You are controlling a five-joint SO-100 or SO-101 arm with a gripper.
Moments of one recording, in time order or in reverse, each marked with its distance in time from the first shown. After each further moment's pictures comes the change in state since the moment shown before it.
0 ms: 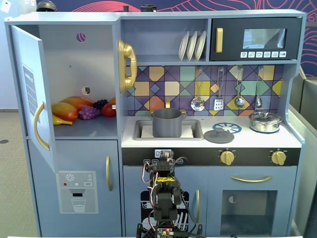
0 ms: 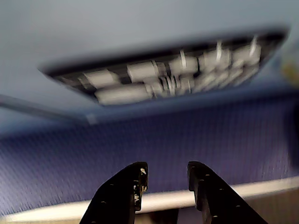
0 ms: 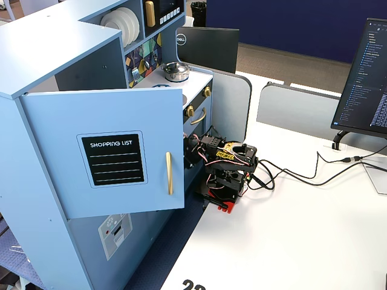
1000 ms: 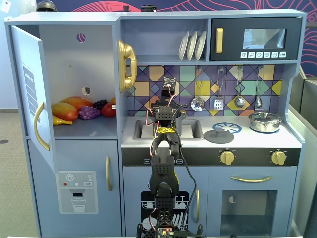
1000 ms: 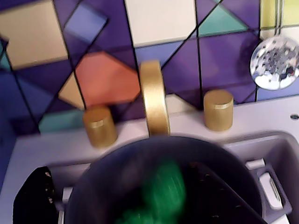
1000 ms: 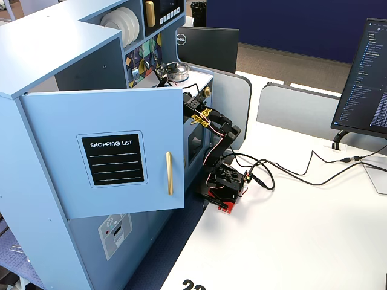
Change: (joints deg) arm 4.8 -47.4 -77.7 -21.2 -4.8
